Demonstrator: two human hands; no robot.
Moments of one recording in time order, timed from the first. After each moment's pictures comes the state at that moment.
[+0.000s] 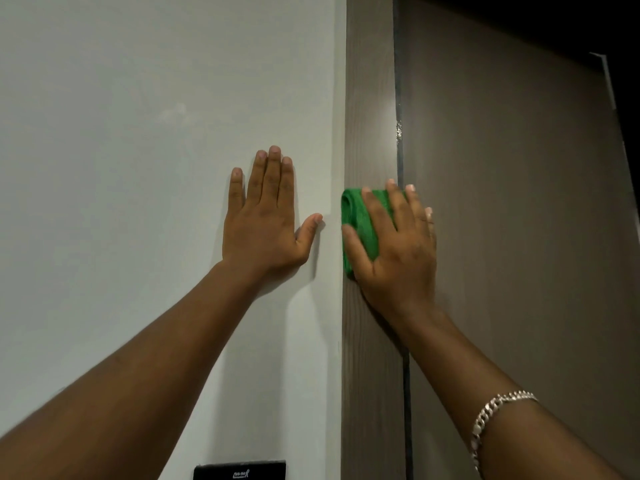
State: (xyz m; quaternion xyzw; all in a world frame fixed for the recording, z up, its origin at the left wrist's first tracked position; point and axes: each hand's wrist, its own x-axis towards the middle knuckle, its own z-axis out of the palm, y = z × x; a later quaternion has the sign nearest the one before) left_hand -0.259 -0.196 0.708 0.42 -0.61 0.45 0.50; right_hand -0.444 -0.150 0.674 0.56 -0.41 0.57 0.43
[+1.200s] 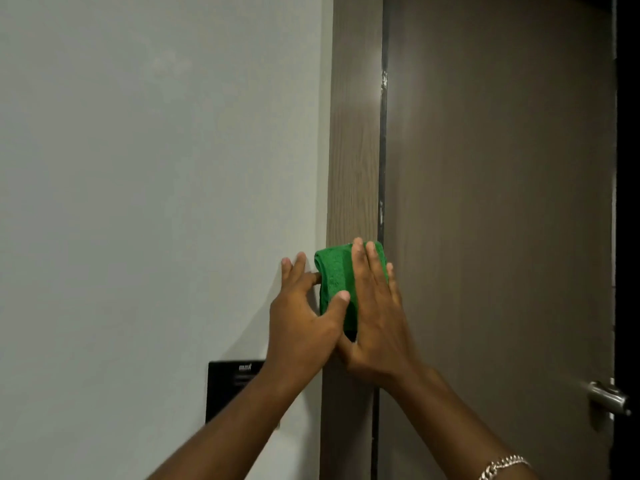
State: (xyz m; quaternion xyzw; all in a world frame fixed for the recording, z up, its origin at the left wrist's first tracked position) left_hand -0.319 -0.094 0.534 0.33 -0.69 -0.11 0.64; right_hand -0.450 -0.107 0.522 0.74 -0.39 0.49 0.25
